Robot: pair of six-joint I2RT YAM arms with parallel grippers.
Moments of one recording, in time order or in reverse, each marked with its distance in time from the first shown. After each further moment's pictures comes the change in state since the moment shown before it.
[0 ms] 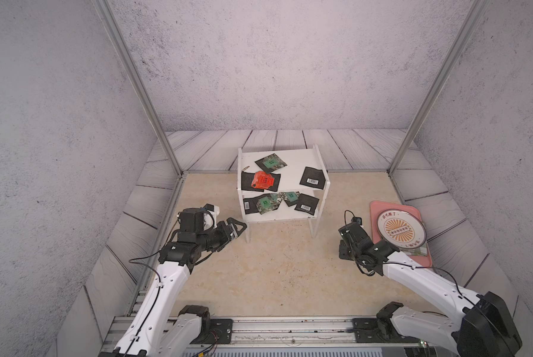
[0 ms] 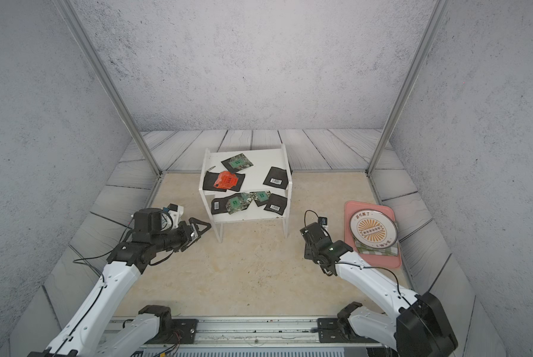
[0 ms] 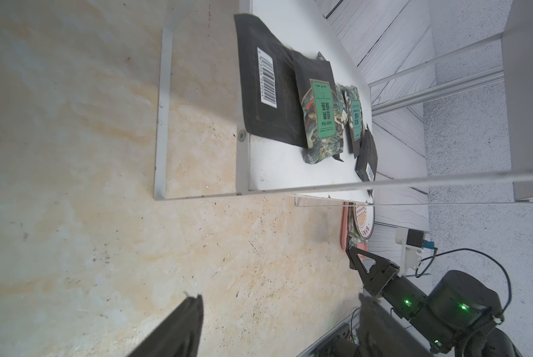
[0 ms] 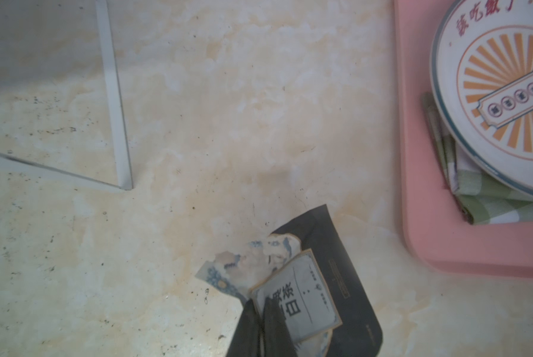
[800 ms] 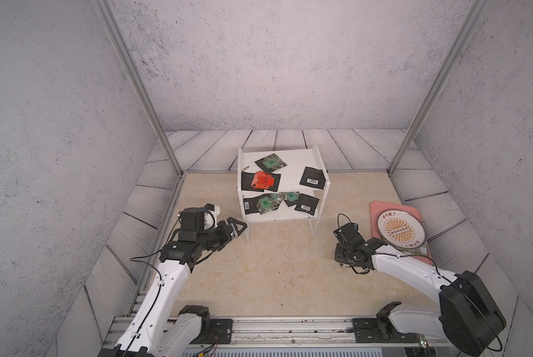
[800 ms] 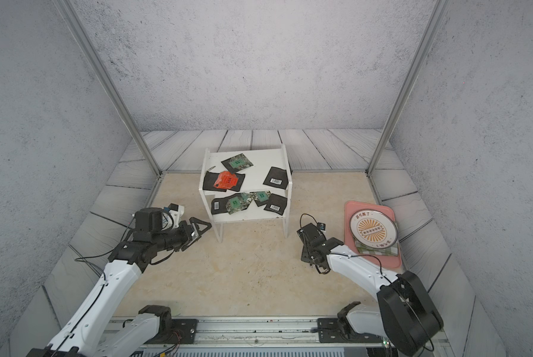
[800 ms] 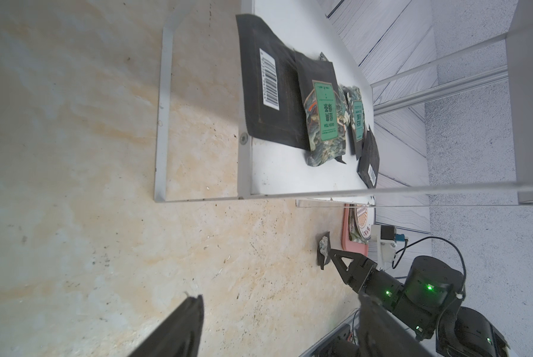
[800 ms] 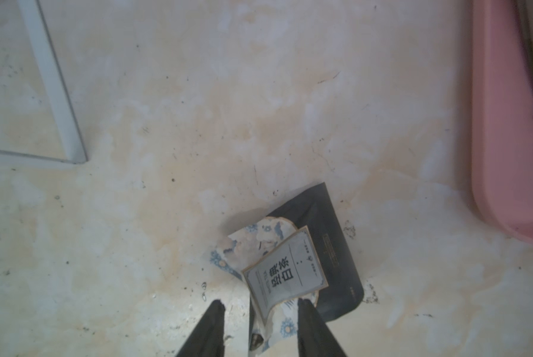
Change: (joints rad) left arm 0.000 0.011 -0.002 0.013 0.000 0.001; right arm -0.013 0.133 0.023 -0.004 -0.089 0.092
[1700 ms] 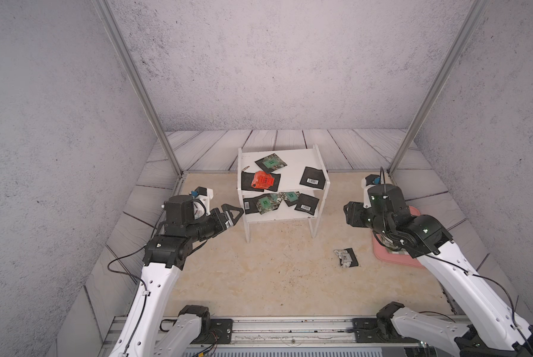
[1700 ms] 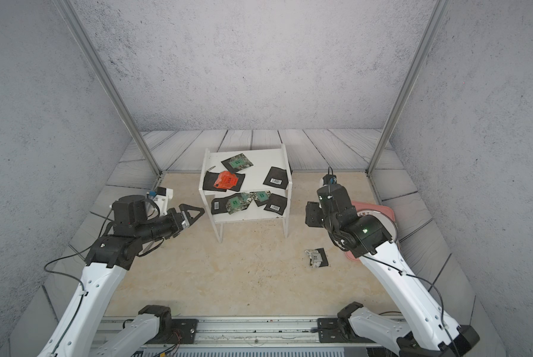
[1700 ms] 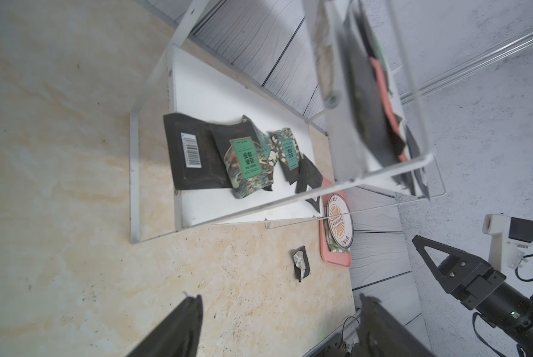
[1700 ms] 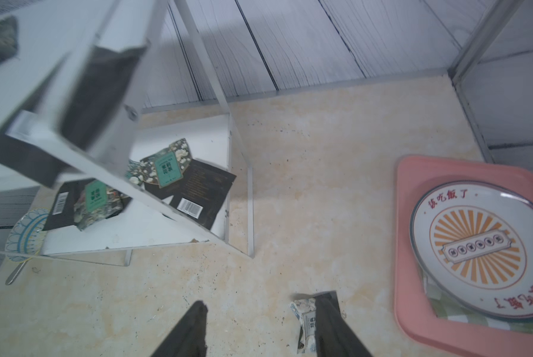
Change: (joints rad) left arm -0.001 -0.019 0.286 -0.131 -0.009 0.054; right arm -0.001 -0.170 0.706 -0.349 -0.037 -0.295
